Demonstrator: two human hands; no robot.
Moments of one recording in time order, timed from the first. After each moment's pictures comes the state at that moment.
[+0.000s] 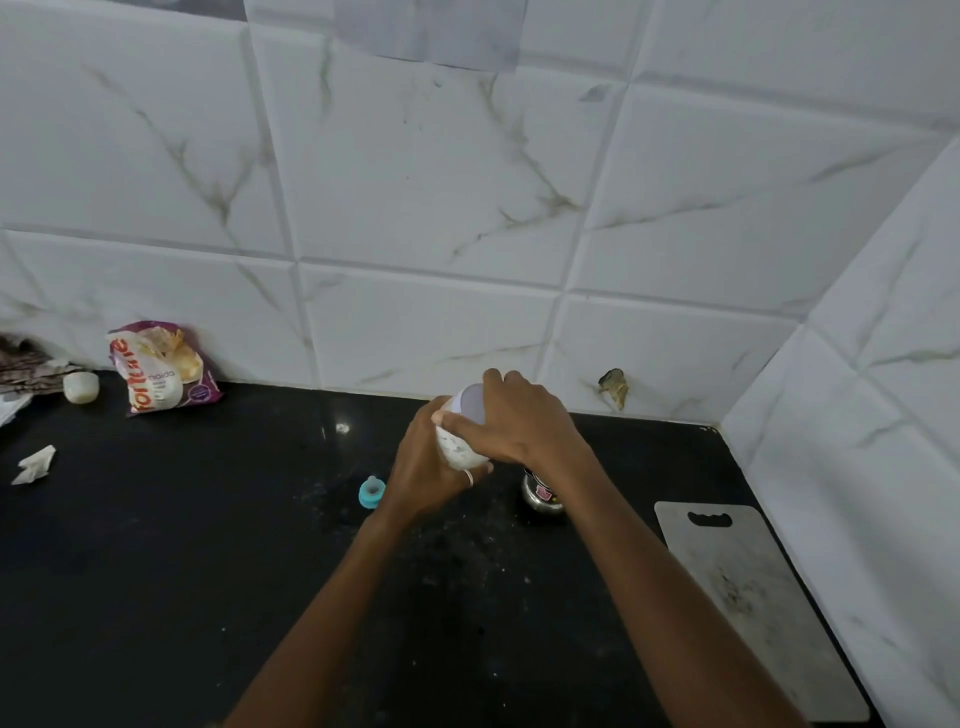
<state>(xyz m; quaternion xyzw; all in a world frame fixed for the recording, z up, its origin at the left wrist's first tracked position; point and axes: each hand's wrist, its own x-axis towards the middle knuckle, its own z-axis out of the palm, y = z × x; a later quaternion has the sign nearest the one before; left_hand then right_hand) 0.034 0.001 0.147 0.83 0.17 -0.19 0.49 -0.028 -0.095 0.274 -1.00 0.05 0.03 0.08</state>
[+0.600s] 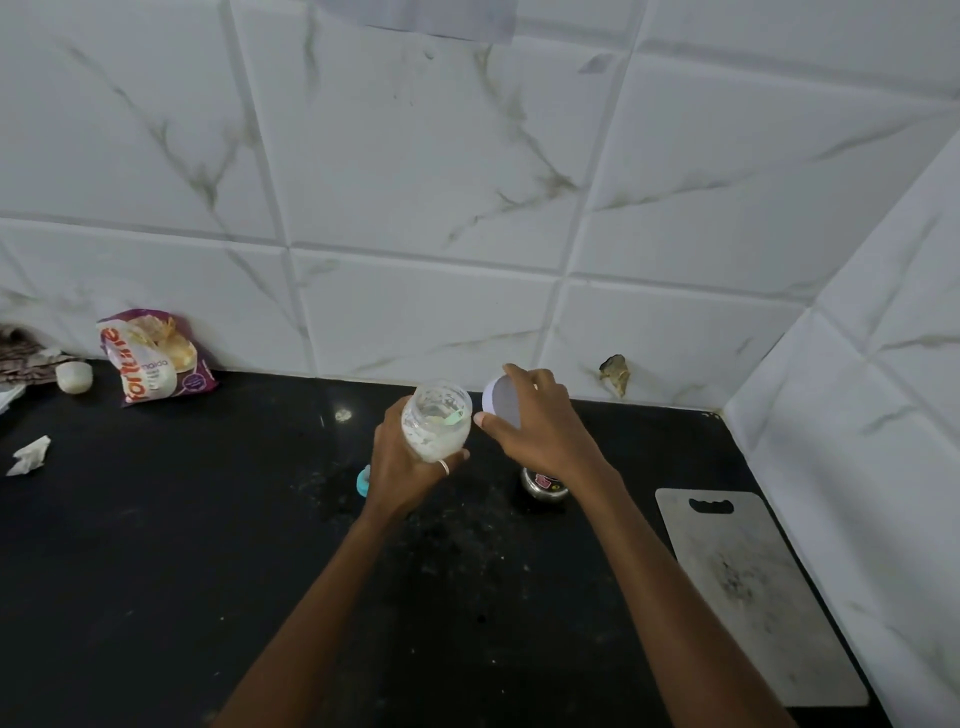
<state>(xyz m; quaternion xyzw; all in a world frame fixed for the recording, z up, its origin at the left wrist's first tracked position) 0.009 0.048 0.140 0.76 -0.18 0.07 0.62 -0.036 -0.135 0.230 -0.96 0.07 -0.02 0.26</state>
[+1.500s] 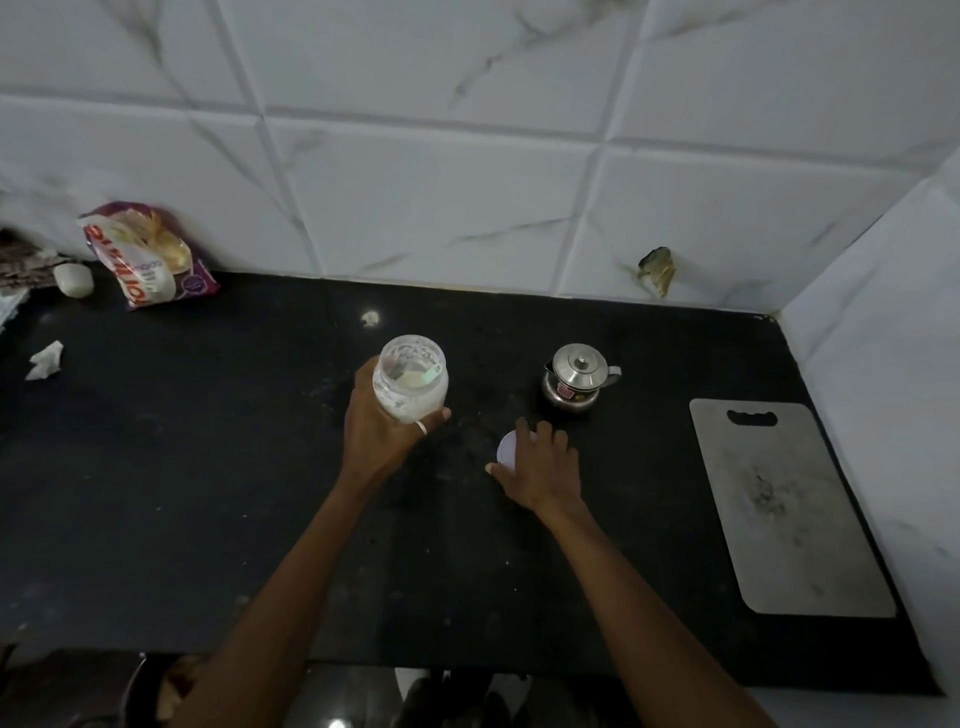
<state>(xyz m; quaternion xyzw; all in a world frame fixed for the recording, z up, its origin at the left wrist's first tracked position) -0.017 0.084 0.066 0.81 -0.06 0.04 0.58 -0.083 -0.128 0.024 -0.97 0.15 0.15 0.11</state>
